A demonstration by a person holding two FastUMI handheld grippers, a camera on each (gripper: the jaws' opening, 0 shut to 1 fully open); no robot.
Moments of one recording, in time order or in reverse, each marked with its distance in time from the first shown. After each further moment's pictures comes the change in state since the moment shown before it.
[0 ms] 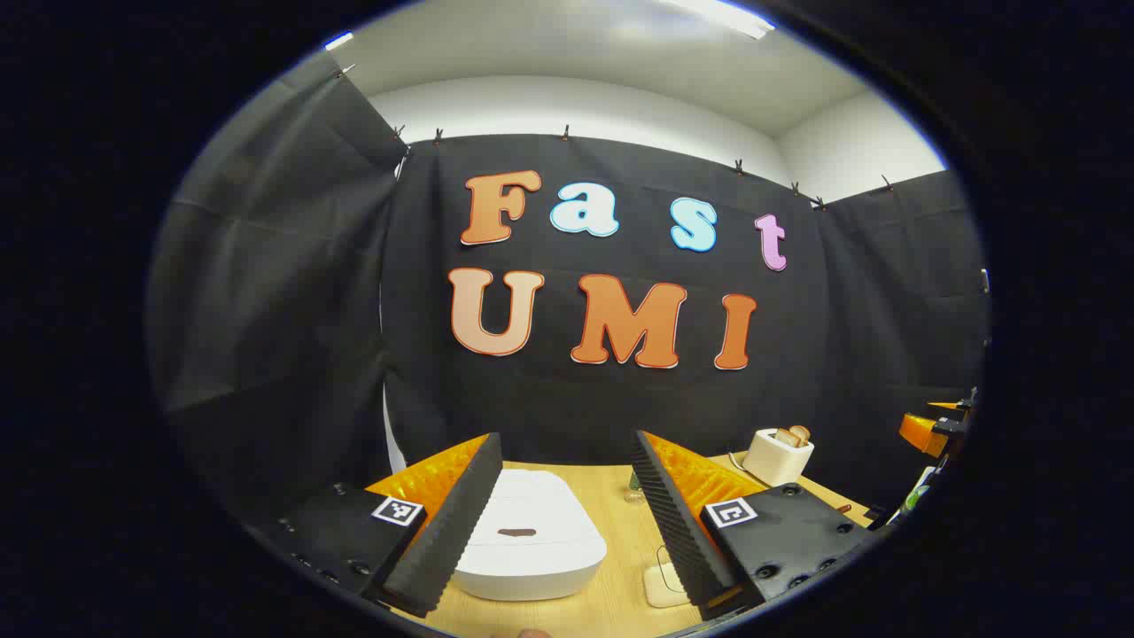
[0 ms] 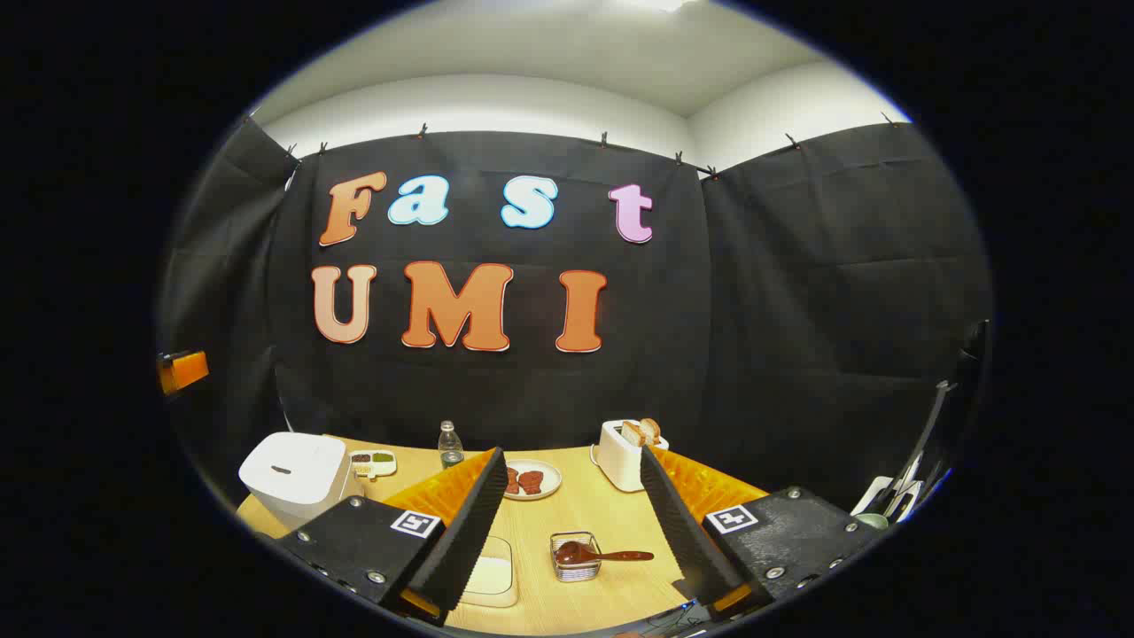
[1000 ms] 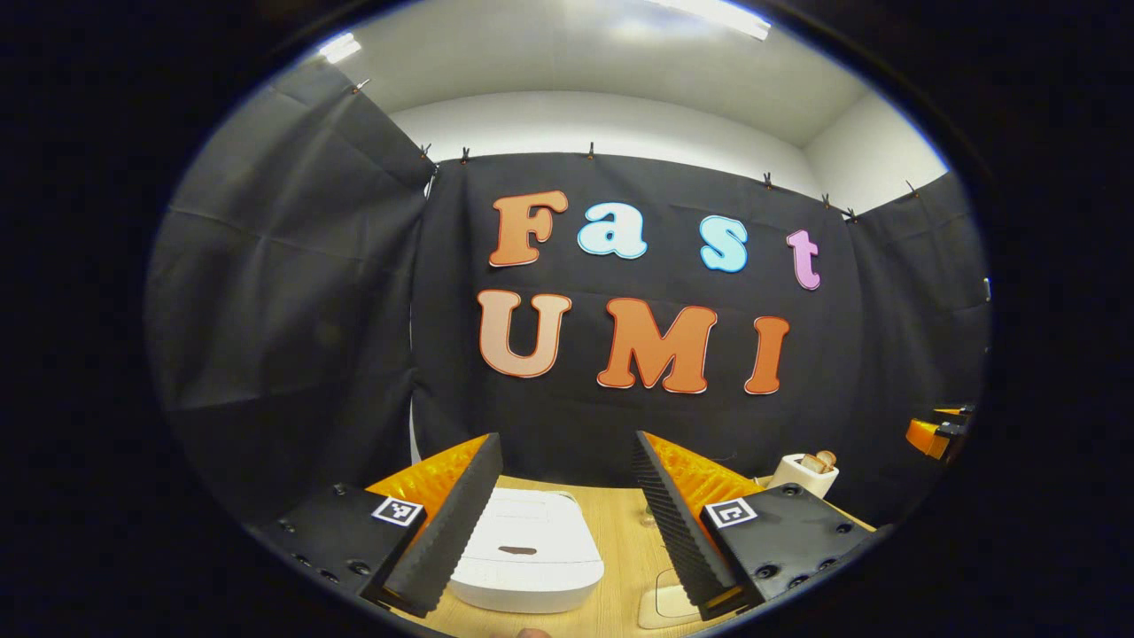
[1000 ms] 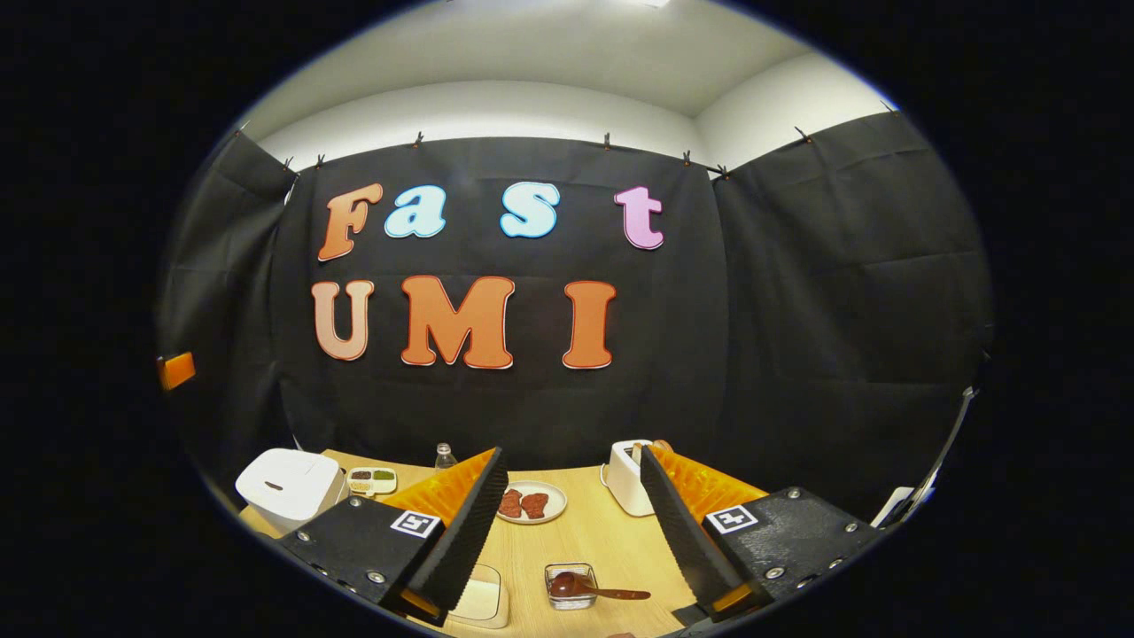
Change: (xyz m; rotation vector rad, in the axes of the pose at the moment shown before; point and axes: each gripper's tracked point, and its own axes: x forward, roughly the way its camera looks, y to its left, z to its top) left arm 0.012 -0.010 0.026 -0.004 -0.055 0.134; right arm 0.065 -0.023 0.021 0.052 -0.027 0.074
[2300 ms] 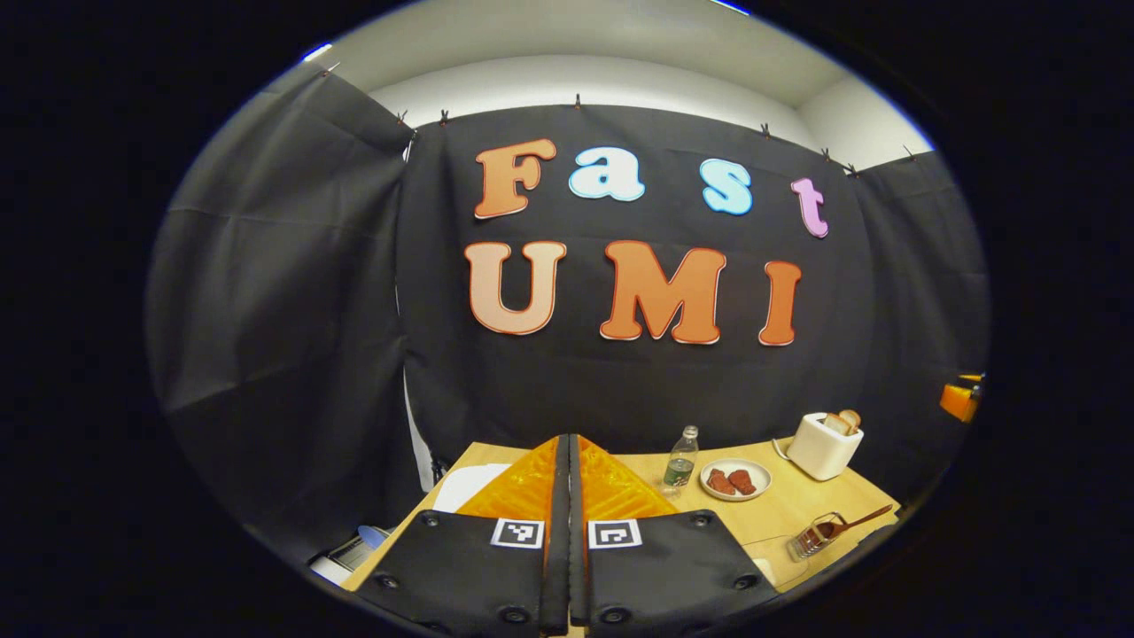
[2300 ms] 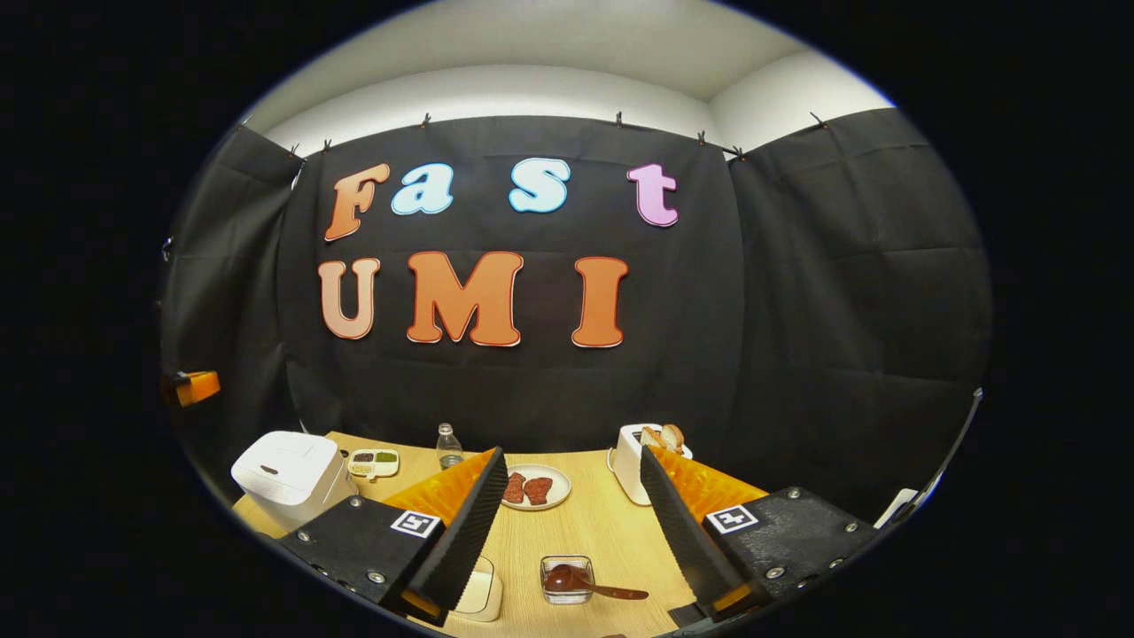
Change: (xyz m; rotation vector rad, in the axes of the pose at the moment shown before) left arm 0.075 0.013 -0.082 0.067 0.189 0.005; right arm 0.021 -0.005 -0.024 -0.039 0.069 0.042
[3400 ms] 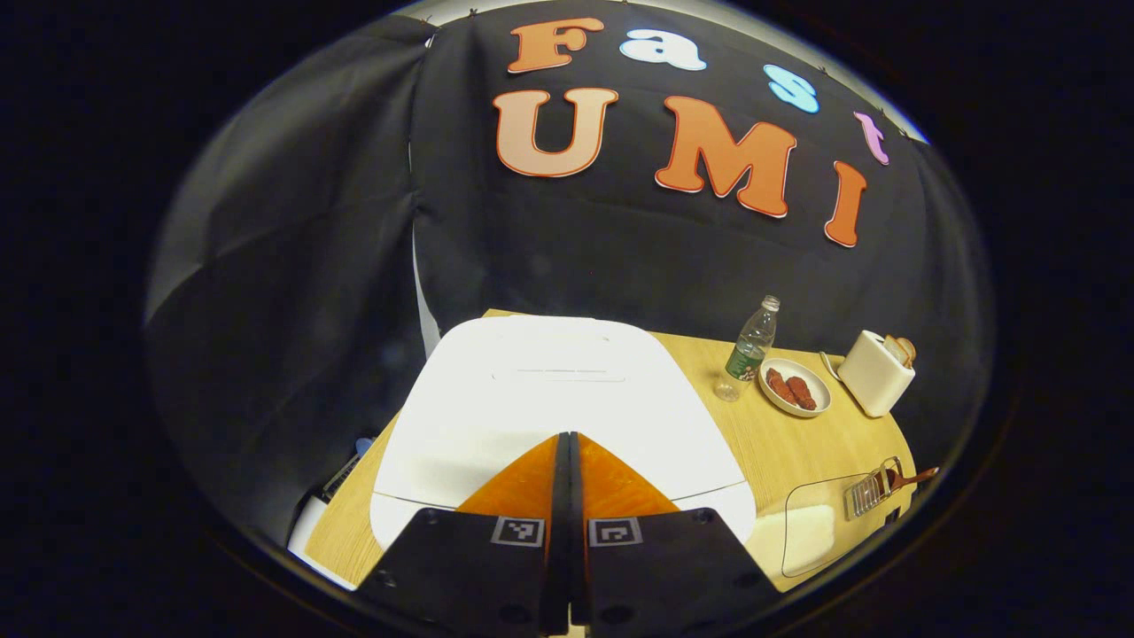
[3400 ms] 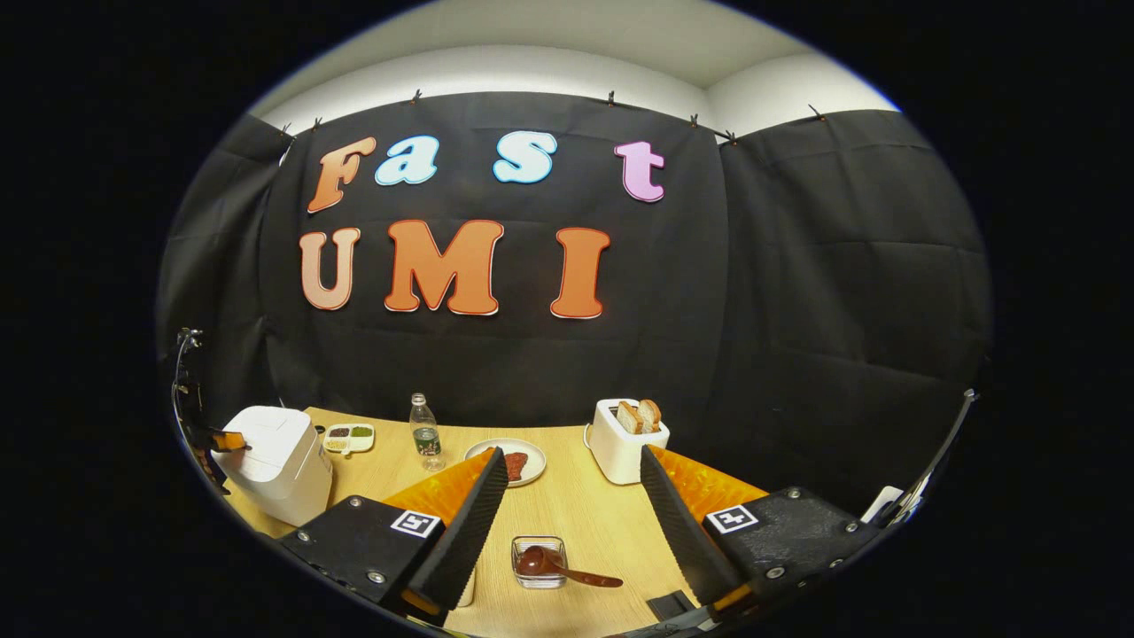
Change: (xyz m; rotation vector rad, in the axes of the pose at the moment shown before) left arm 0.073 0.045 -0.173 -0.062 0.395 0.039; right arm 0.002 -0.025 -0.034 -0.030 0.090 -0.061
